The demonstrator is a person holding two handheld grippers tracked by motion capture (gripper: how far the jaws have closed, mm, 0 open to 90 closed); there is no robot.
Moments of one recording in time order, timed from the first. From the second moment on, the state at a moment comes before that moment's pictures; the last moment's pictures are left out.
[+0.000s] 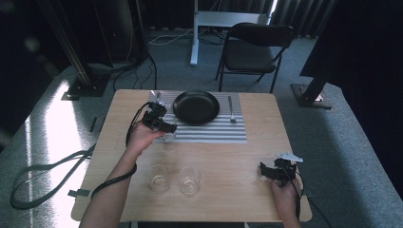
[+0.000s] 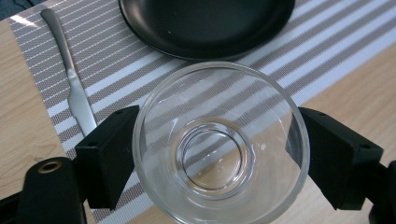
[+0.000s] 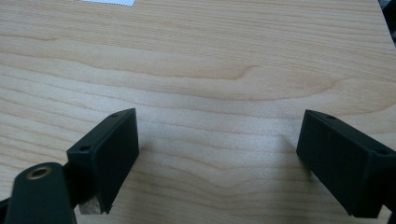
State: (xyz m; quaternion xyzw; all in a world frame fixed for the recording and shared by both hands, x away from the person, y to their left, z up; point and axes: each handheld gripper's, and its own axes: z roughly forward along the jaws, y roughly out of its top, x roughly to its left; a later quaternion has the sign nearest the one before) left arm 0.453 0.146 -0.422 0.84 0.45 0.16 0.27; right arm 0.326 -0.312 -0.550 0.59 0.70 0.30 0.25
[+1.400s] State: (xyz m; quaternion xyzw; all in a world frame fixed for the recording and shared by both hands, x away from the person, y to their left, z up) left arm 0.518 0.152 -0.461 0.82 0.50 0.17 0.24; right arm 0.326 -0.312 -0.550 0.59 0.70 0.30 0.25
